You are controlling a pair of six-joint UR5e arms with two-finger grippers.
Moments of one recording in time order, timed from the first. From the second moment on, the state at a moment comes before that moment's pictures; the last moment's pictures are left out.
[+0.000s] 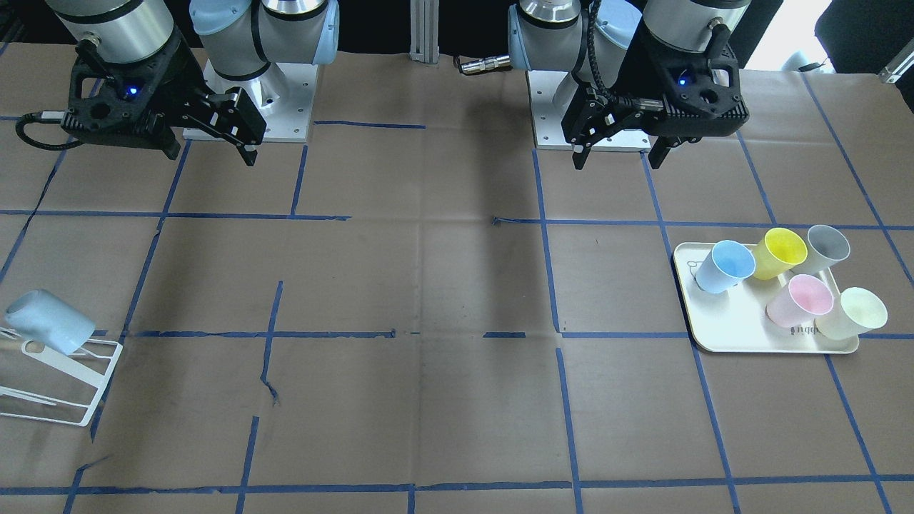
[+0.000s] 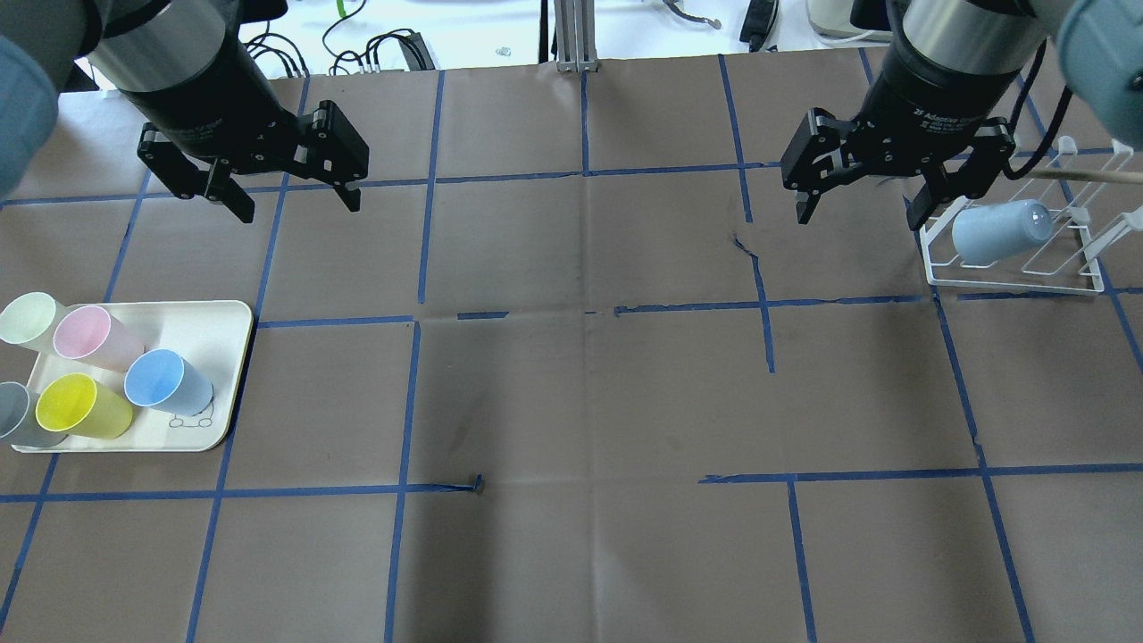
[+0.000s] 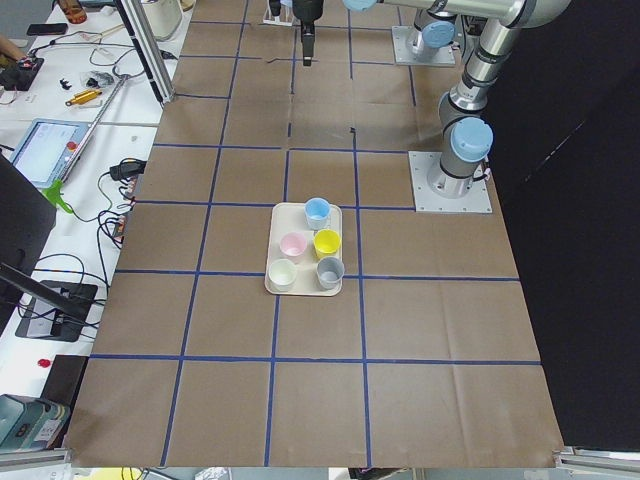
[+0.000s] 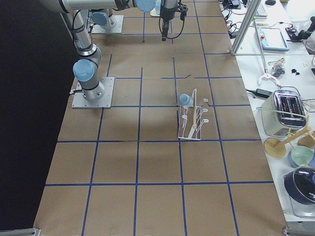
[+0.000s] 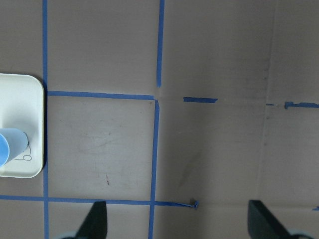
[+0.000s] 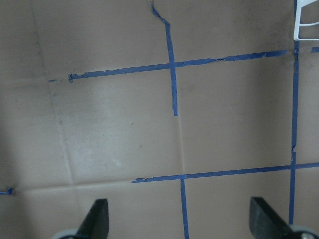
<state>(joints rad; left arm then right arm) -1.59 -1.54 -1.52 -1.62 1.55 -0.07 1.55 -1.59 1.54 -1.45 -1.53 0.09</state>
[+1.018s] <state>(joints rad) -1.59 -1.54 -1.52 -1.63 1.55 -0.03 1.50 -1.59 1.54 -1.44 -1.54 0.05</state>
